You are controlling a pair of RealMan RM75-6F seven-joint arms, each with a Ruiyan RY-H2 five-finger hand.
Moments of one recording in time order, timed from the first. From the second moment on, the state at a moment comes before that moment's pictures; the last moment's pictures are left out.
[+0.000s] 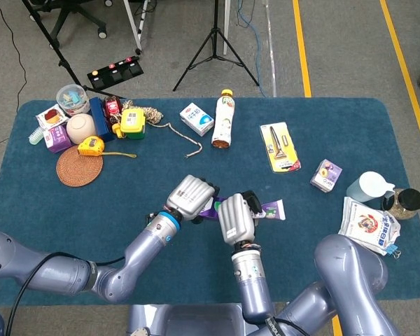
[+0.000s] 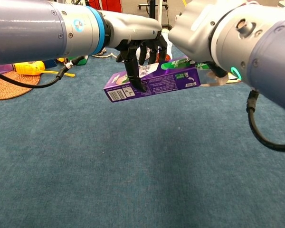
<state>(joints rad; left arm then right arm) -1.28 -1.50 -0.17 -1.83 0.50 1.06 0.76 1.36 -1.75 0.13 -2.11 -0.28 2.00 -1.76</state>
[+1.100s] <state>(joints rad) -1.09 -1.58 -0.21 -1.70 0.80 1.05 0.37 1.27 -1.52 0.21 -2.30 -0.44 2.04 -1.75</state>
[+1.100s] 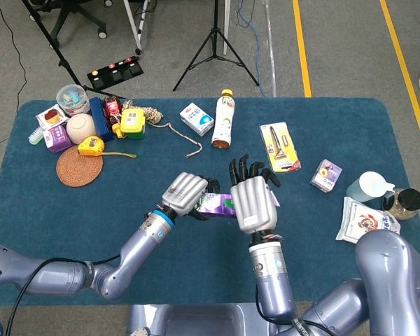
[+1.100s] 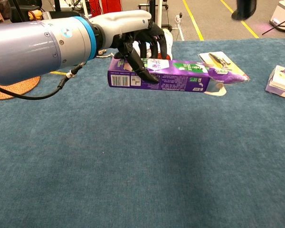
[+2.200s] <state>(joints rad) -0.71 -1.73 -0.26 -1.46 1.28 1.33 -0.61 0.90 -1.19 0.07 -1.84 -0.57 1.68 -1.29</state>
